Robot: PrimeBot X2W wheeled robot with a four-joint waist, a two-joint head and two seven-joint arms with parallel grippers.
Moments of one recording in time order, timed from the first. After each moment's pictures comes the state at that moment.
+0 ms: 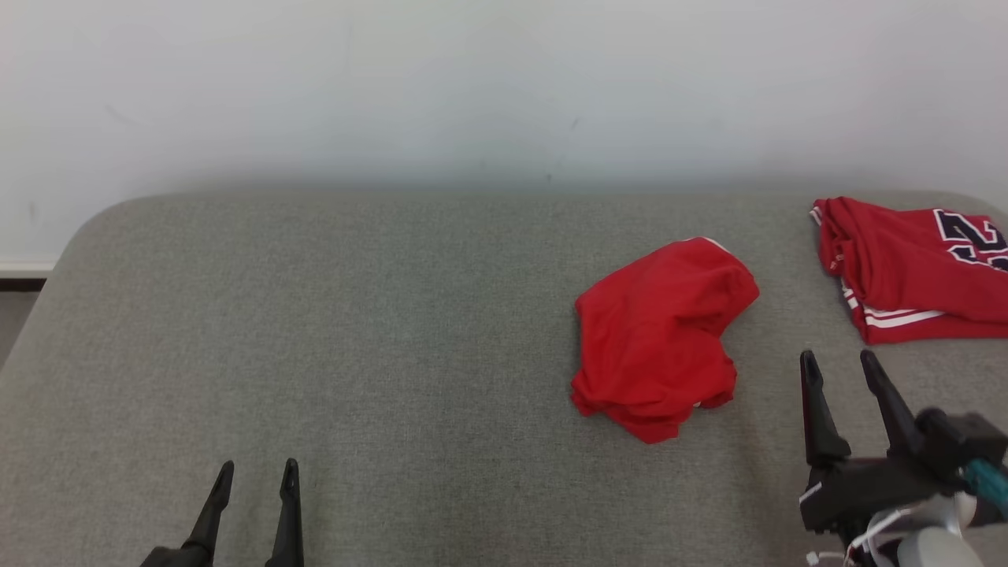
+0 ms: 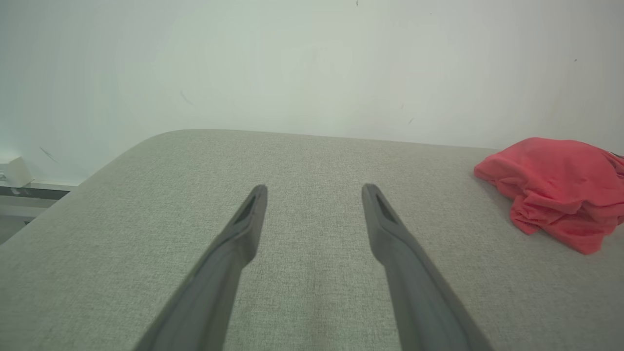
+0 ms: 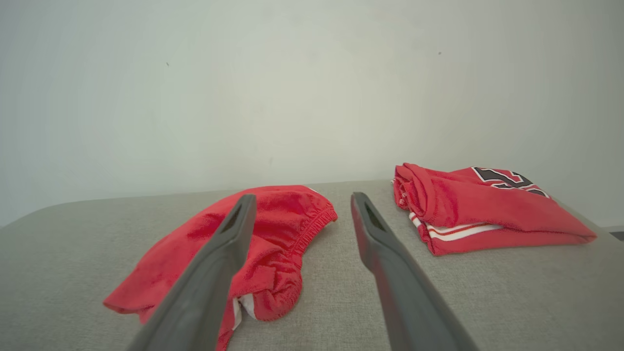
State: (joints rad) left arm 0.03 0.15 -0.09 0.18 -0.27 -0.05 -0.26; right arm -0.13 -0.15 -0.02 0.26 0.26 0.13 -0.20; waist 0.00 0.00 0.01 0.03
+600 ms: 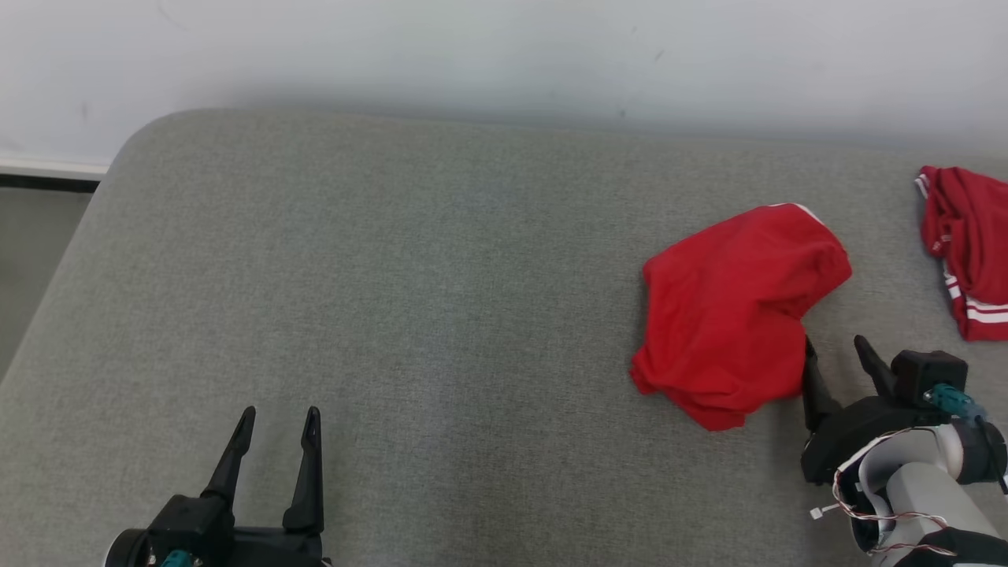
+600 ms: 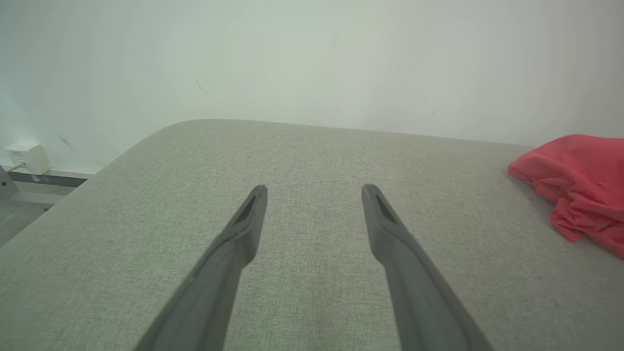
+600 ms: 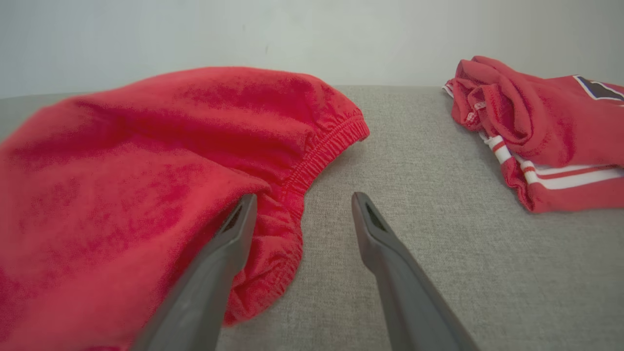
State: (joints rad) left arm -0.08 0.13 -0.10 0.20 -0.24 -0.09 -0.26; right arm -0.47 -0.24 0.05 0.80 0.26 0.13 -0.21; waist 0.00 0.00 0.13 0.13
